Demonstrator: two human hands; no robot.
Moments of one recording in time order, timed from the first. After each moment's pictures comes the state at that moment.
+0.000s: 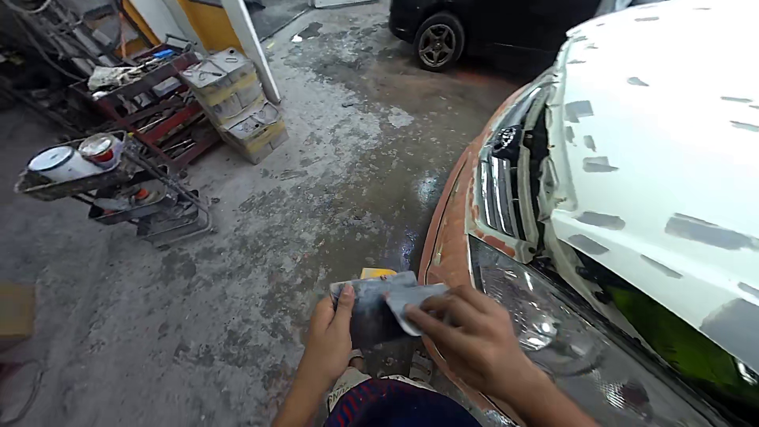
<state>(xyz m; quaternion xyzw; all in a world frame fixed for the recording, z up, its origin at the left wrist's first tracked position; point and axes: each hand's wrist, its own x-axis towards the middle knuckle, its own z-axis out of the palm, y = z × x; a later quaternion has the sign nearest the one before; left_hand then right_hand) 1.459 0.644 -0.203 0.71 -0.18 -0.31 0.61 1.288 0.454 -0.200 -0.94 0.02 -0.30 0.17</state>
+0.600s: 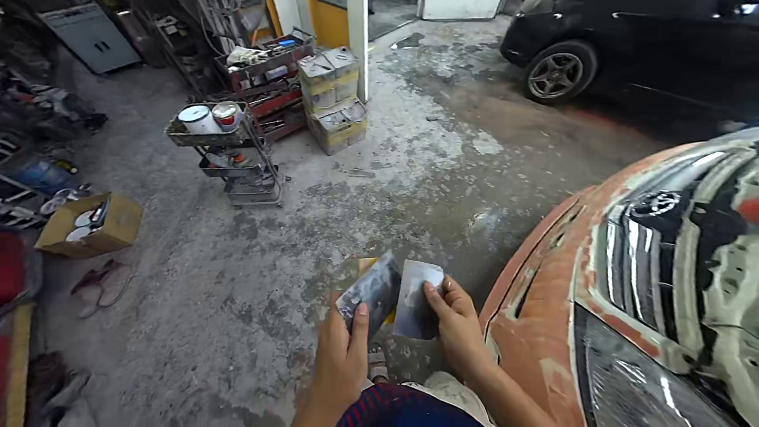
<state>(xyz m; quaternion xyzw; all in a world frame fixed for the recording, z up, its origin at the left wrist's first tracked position) 1.536 0.768 -0.222 0.80 -0.19 -0.02 0.58 1.487 0.571 -0.238 -0.58 0.22 -0.17 0.77</state>
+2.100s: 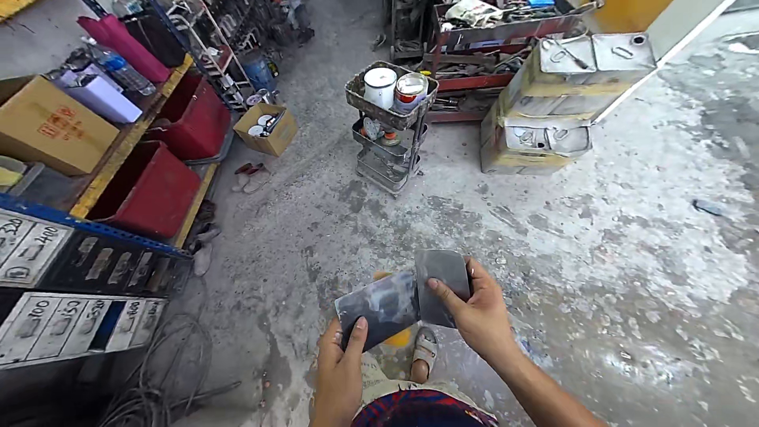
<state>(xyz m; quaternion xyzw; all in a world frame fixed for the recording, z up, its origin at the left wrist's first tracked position) 1.788 0.852 -0.229 0.58 0.25 0.13 0.76 1.924 0.672 -0.241 -0.71 -0.08 0.06 0.70</state>
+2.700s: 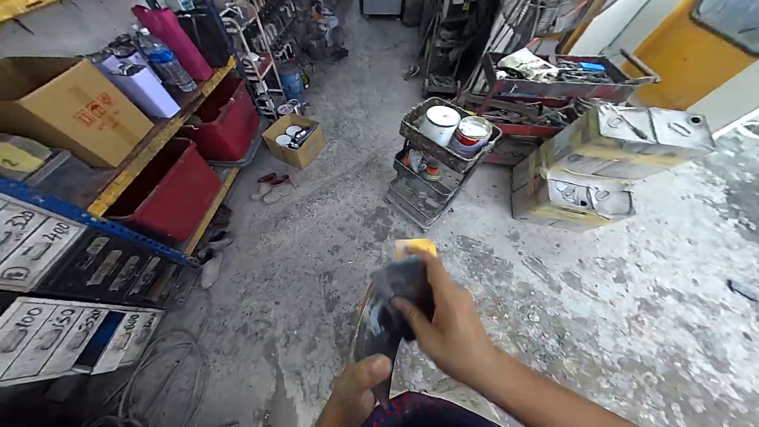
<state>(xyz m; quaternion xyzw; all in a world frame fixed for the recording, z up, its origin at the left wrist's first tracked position) 1.844 1.087 -0.205 0.38 -0.06 0.16 0.91 1.972 0.960 -0.184 -0.82 -0.34 0.05 0.45</state>
